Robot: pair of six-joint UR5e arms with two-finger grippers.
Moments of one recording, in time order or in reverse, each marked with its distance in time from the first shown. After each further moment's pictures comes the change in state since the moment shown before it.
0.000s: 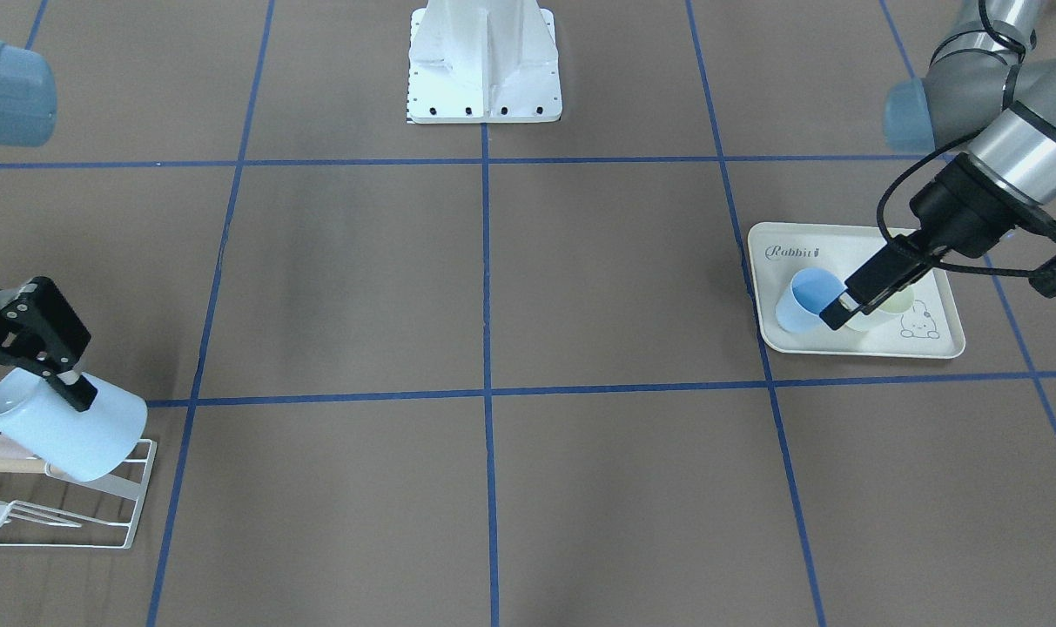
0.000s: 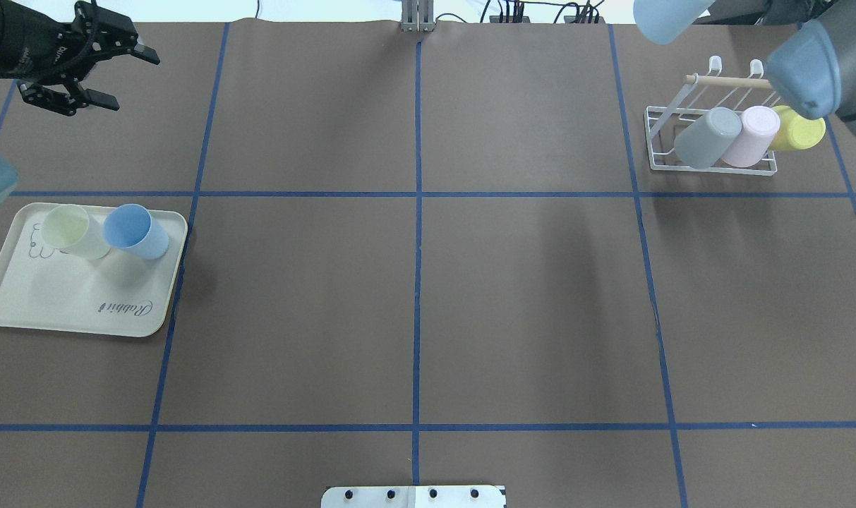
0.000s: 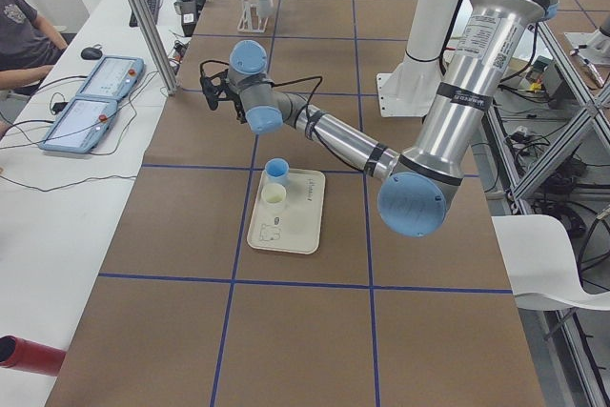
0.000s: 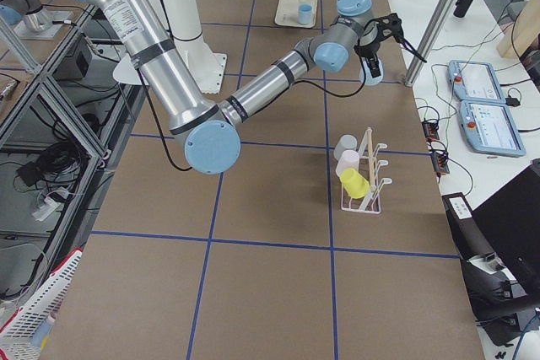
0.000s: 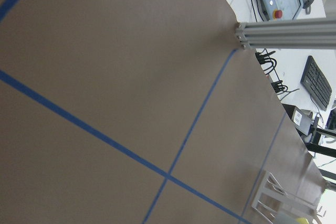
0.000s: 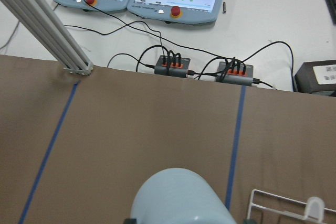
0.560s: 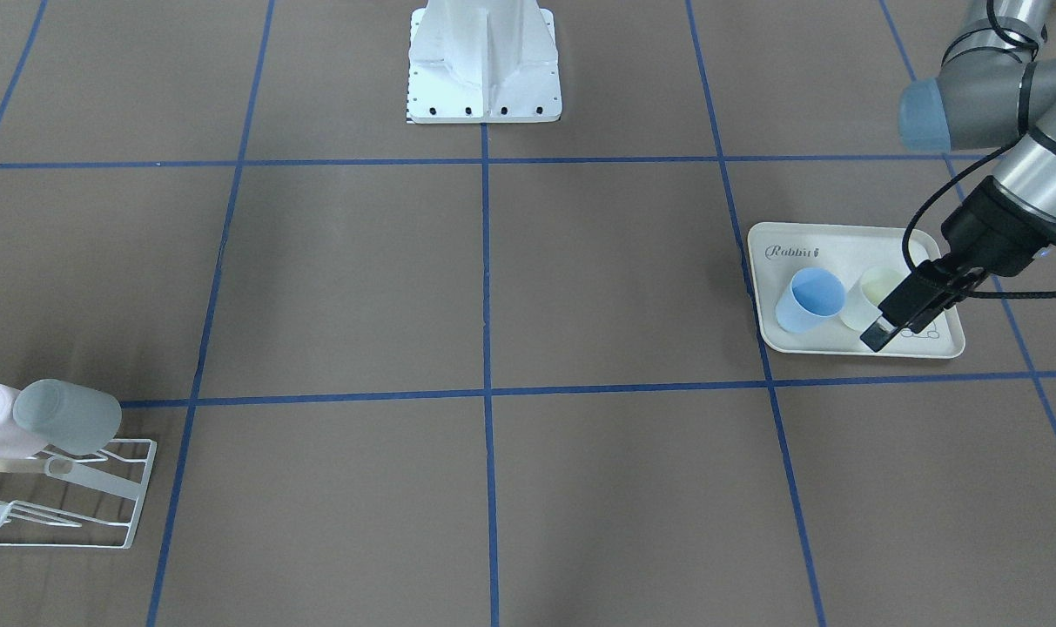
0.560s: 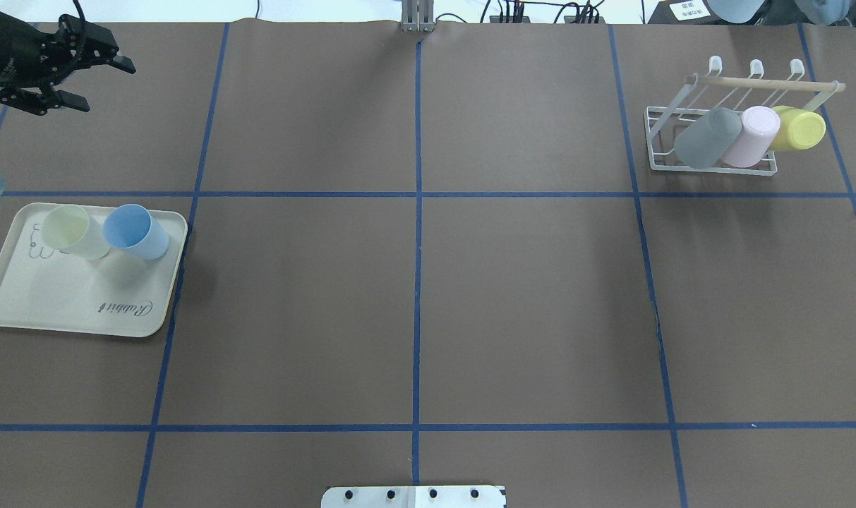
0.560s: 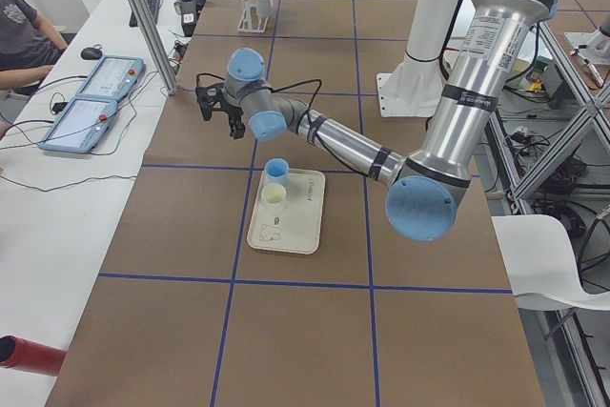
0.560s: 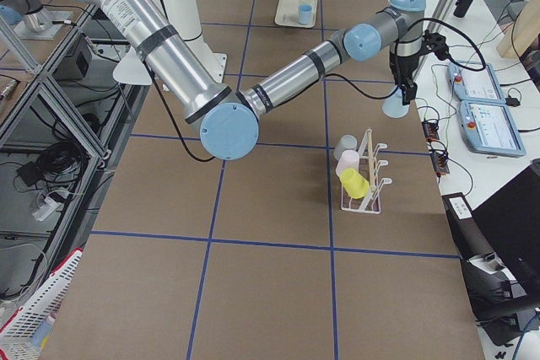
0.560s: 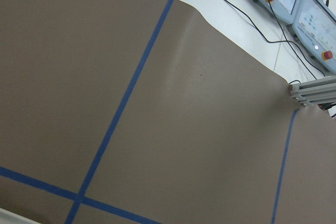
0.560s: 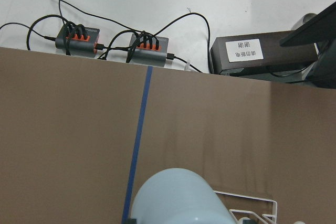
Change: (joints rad) left arm -0.004 0.031 -0.004 0.083 0.056 0.117; right arm 0.096 0.123 -0.323 -0.150 0.014 -0.213
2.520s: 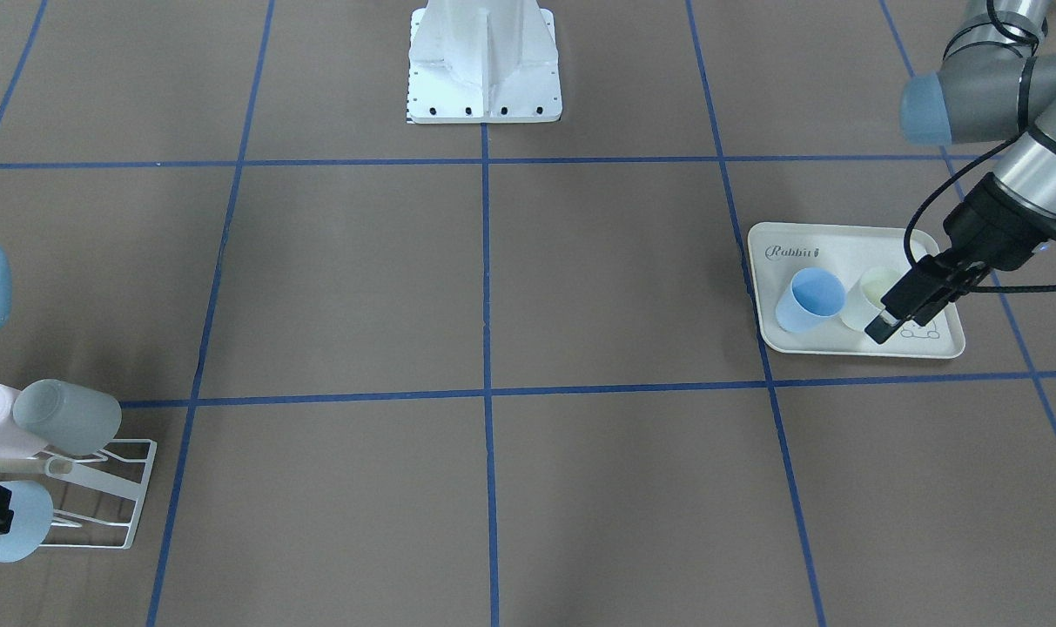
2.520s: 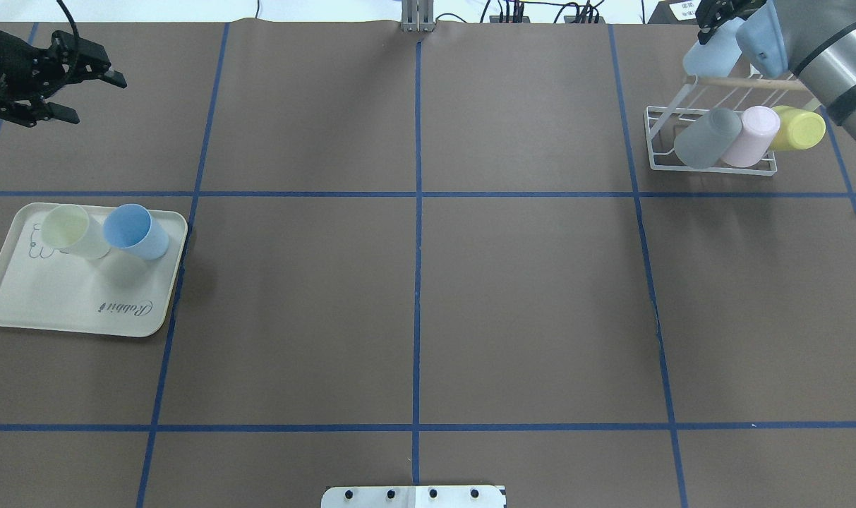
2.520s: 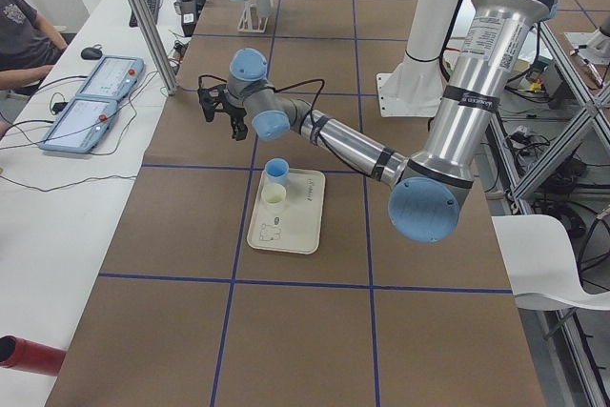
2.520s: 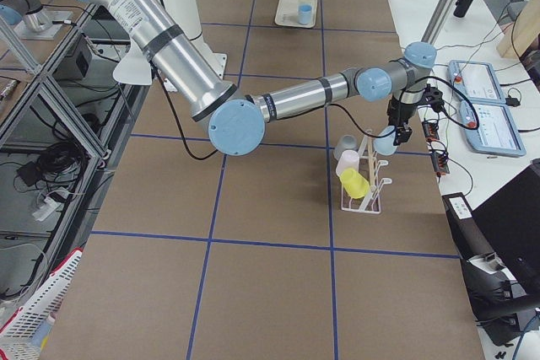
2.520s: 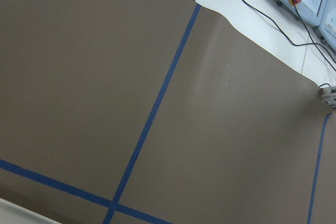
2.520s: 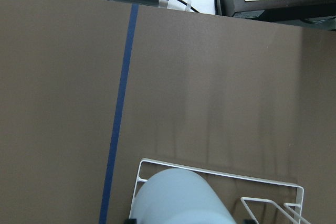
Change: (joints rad) left arm 0.004 0.058 -0.021 0.010 0.005 0.075; right arm -0.085 -0.005 -0.189 0.098 0.018 -0.008
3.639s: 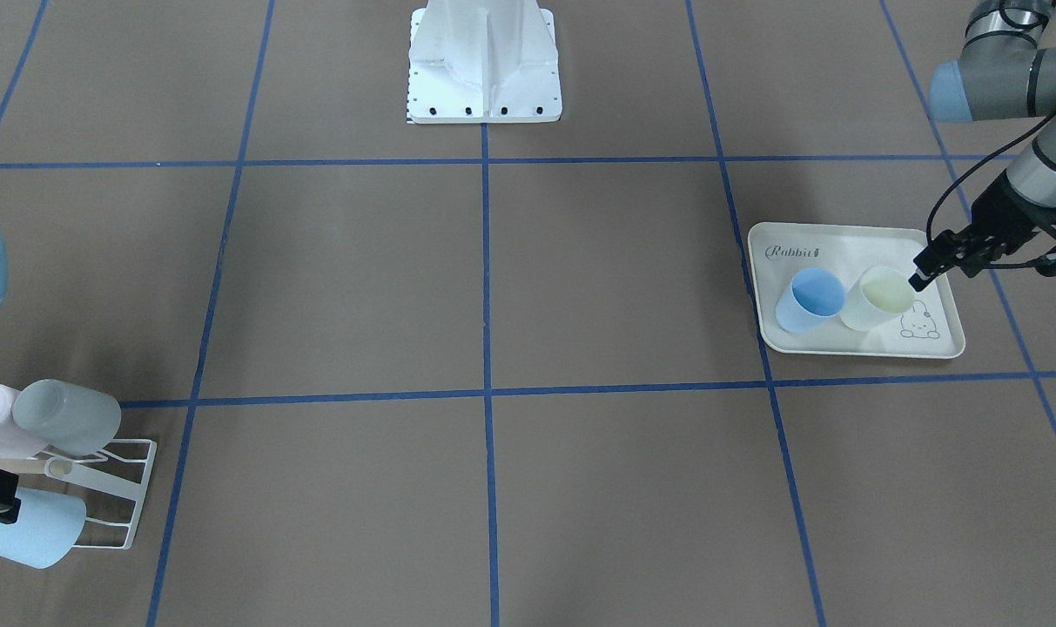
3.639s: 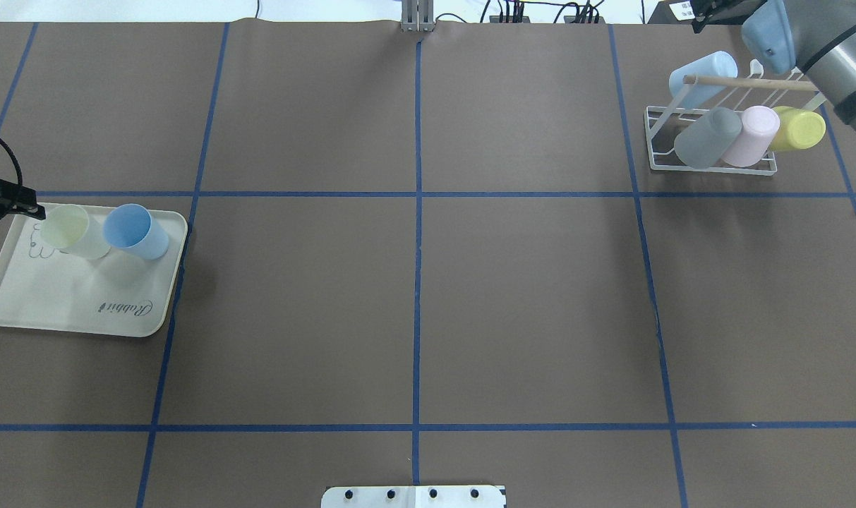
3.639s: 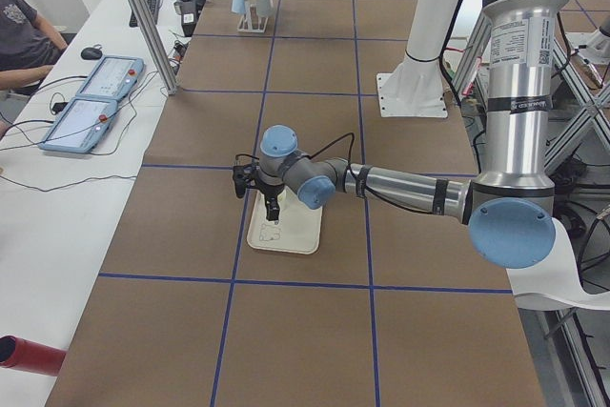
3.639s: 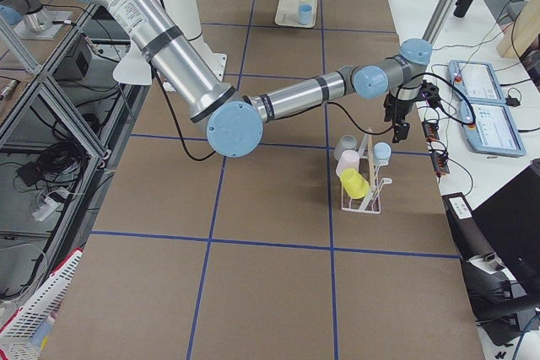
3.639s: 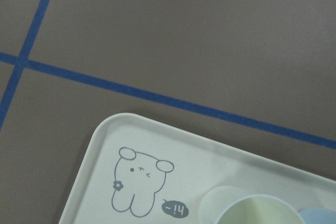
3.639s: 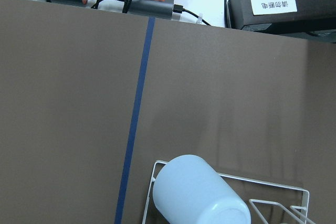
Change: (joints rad) left arm 0.075 0.301 0.019 0.000 0.046 0.307; right arm 0.013 -0.013 0.072 -0.006 0.014 0.008
